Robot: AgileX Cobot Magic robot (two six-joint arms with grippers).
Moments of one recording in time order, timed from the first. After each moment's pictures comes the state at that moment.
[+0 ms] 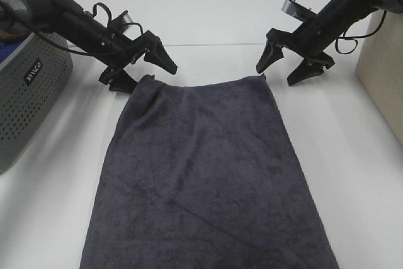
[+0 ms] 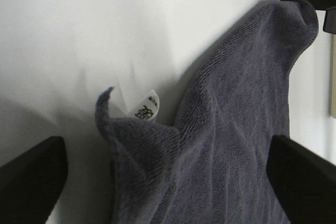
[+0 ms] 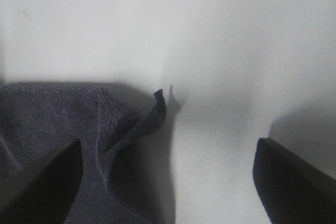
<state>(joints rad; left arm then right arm) -0.13 2.66 -2.23 -0.87 1.16 0.30 0.01 2.58 -2.19 0.54 1.12 -0.27</state>
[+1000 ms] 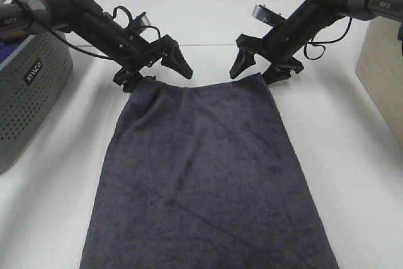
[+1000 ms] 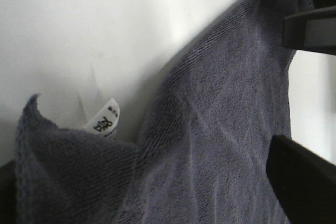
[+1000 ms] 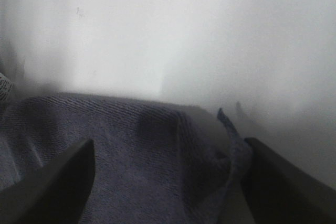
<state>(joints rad) -0.19 2.65 -2.23 -0.83 1.12 0.26 0.12 2.61 -2.19 0.57 1.06 -0.26</state>
